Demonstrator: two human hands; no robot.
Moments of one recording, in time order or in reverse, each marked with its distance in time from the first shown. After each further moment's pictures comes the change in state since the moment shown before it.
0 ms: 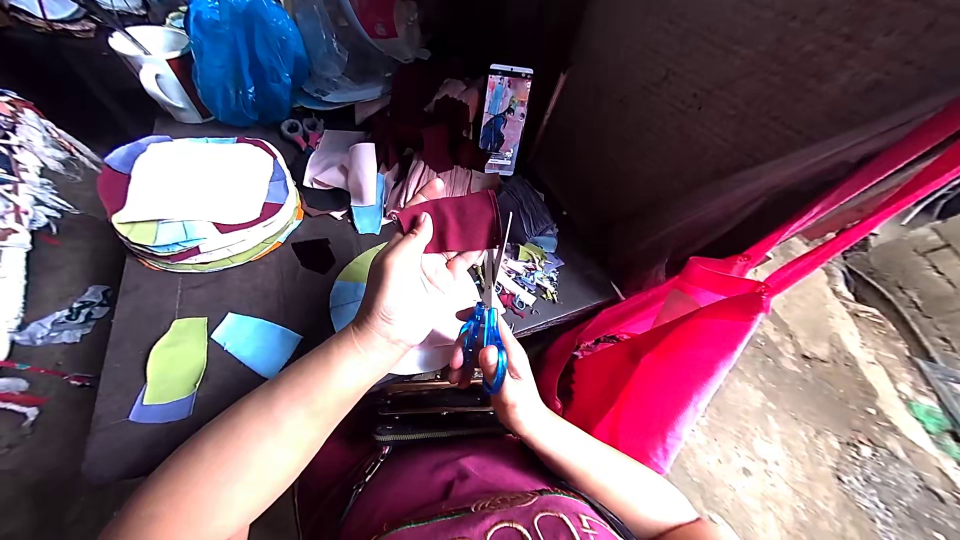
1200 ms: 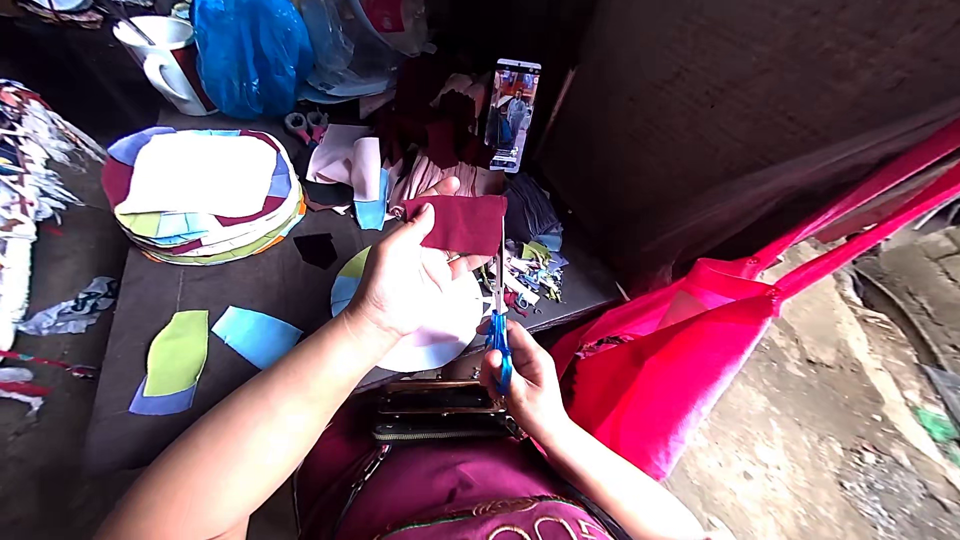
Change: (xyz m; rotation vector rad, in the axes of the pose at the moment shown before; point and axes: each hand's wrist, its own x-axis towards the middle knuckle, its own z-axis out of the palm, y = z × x) left_hand 0.010 0.006 -0.005 -0.008 -0.013 -0.094; right_hand -0.012 -0.007 -0.016 -0.157 0.066 0.014
